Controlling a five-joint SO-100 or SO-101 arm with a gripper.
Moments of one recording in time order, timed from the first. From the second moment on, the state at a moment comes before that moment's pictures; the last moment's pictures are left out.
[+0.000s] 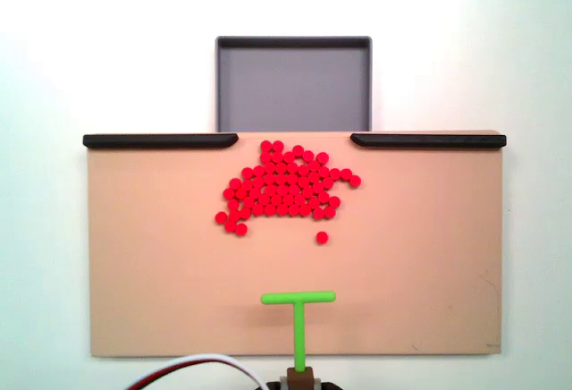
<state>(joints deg) 3.5 106.1 109.2 84.6 -92.1</state>
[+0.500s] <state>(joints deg) 2.1 106.1 109.2 84.6 -91.8</state>
